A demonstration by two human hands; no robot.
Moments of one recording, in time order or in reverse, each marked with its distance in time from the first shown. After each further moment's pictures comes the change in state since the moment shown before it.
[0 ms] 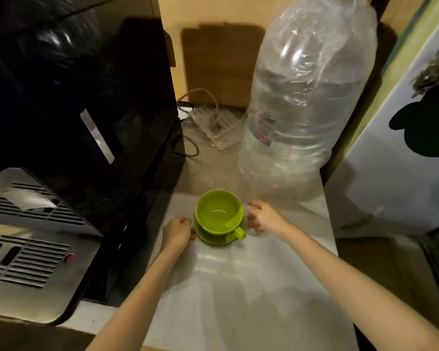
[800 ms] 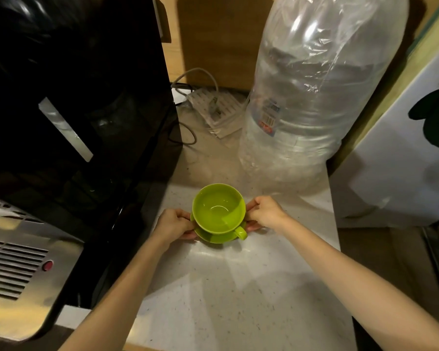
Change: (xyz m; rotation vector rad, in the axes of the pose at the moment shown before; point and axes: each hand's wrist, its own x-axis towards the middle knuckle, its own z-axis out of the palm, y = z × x) left_hand 0.009 0.012 -0.009 -0.077 -0.292 -0.098; right_hand 0.019 0.006 -0.005 0.032 -0.100 0.104
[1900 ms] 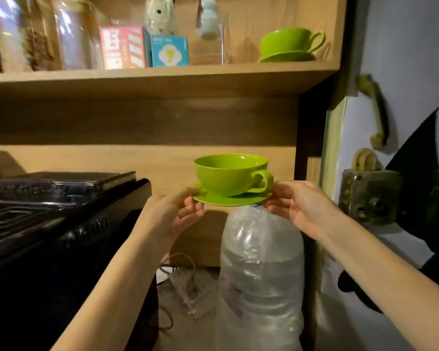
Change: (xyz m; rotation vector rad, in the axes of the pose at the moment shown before) left_hand -0.233 0.314 -0.026 -0.701 -0.149 0.788; right_hand -0.266 -0.269 -0.156 0.584 0.214 -0.822
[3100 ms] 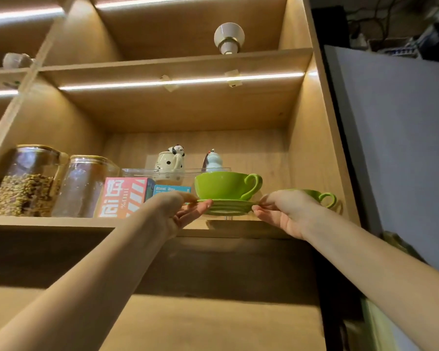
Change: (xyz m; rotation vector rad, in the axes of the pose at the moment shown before) left_hand 0.124 0.204 0.106 0.053 -0.126 0.232; right_hand 0.146 -0.203 0.069 -0.108 0.038 -0.259
